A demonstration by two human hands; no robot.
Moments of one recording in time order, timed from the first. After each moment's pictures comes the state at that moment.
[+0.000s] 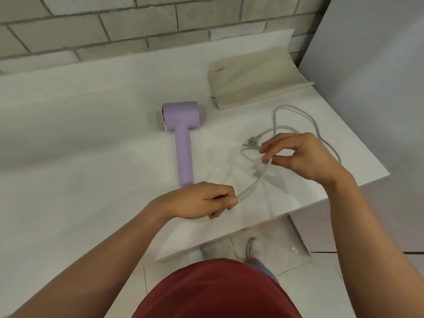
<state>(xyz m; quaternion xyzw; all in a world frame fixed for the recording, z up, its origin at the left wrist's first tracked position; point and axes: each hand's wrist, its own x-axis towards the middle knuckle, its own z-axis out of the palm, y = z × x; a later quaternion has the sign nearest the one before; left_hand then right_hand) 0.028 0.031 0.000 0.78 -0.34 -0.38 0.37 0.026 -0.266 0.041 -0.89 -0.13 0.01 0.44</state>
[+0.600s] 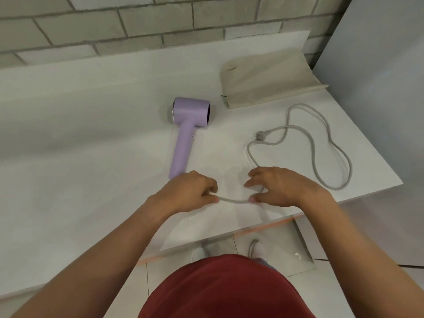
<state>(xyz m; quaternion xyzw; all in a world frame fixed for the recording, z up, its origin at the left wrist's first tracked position) 0.033 0.054 -0.012 0.92 -0.29 -0.24 0.14 0.018 -0.217 0.002 -0.95 -0.17 0.27 0.08</state>
